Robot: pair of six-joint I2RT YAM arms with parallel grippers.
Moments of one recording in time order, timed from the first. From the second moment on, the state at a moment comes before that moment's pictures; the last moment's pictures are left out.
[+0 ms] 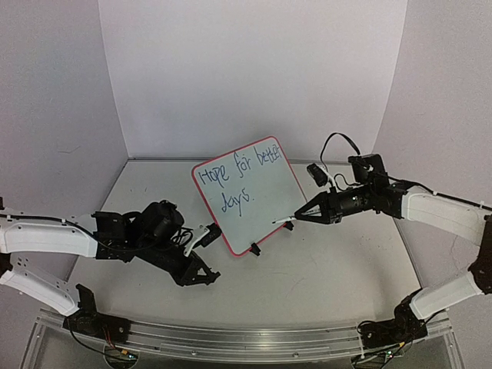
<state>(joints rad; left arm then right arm) -1.09 1.24 0.75 -0.34 0.31 -0.38 0.48 1.34 0.92 -0.23 -0.98 0.43</state>
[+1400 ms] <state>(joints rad) -1.09 1.31 0.85 -0.15 0.56 -0.39 0.69 1.60 1.03 -0.31 -1.28 0.44</state>
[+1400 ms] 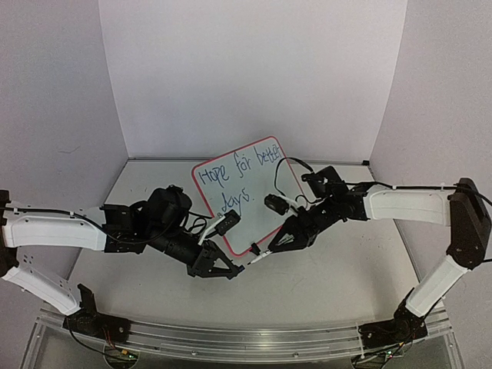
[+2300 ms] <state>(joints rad) -1.09 1.32 0.86 -0.15 0.56 -0.39 0.73 1.64 1.06 -0.31 -1.28 0.43</state>
